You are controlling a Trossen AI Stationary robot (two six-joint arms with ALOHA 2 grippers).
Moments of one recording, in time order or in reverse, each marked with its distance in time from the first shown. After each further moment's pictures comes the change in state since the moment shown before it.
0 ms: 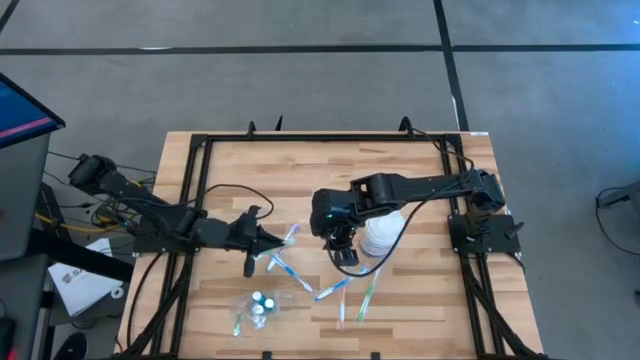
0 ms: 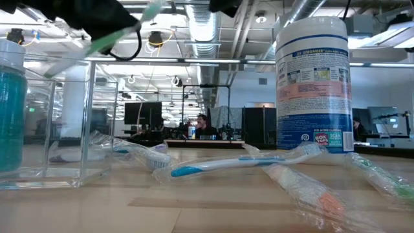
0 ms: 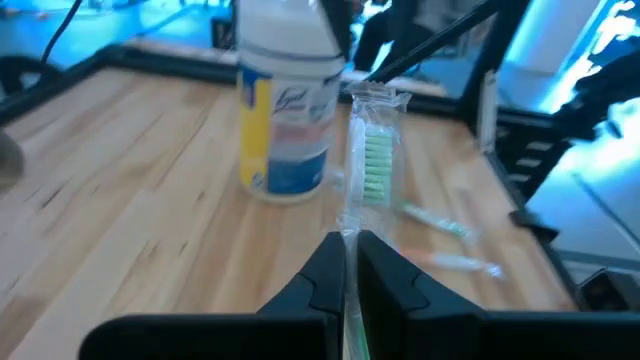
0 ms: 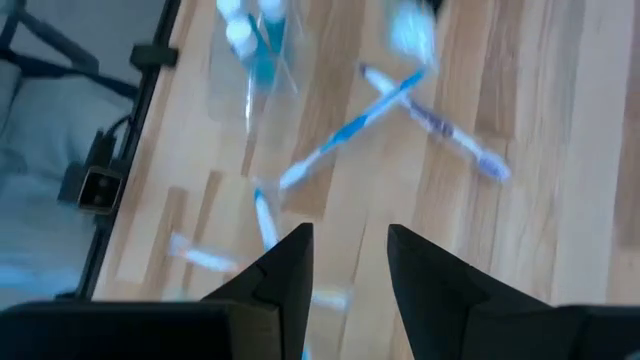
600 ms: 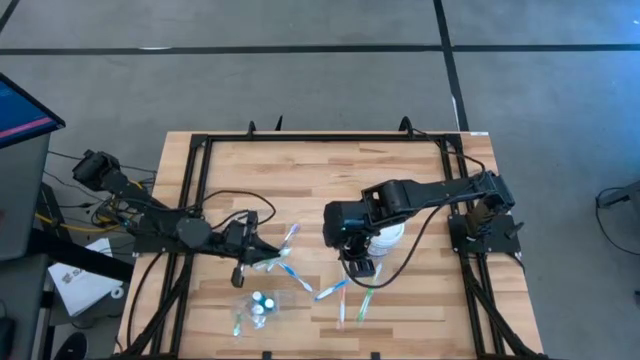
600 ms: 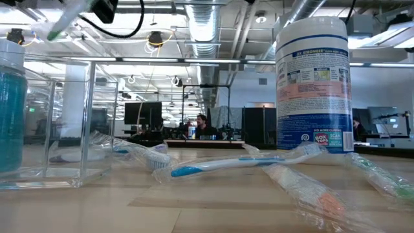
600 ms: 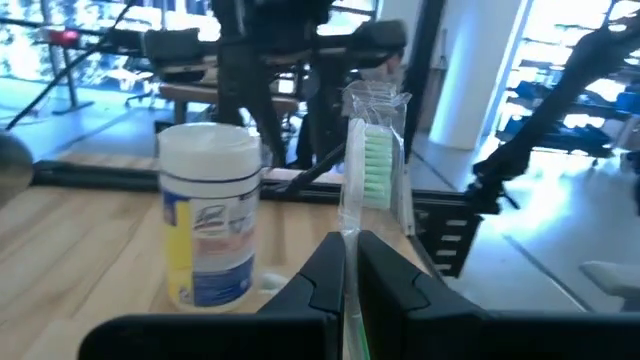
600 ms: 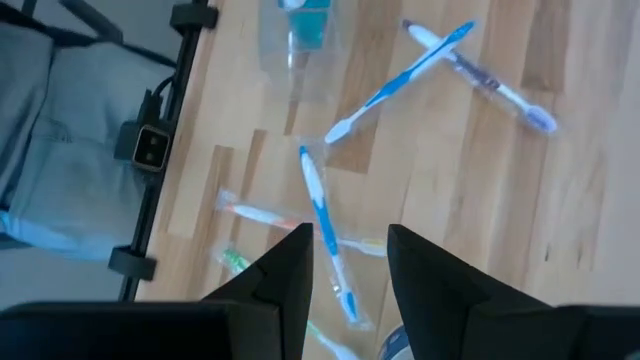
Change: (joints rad) left arm -0.109 0.000 -0.017 0.314 0.009 0.139; right arm 0.075 -0.052 -0.001 -0.110 0.001 0.070
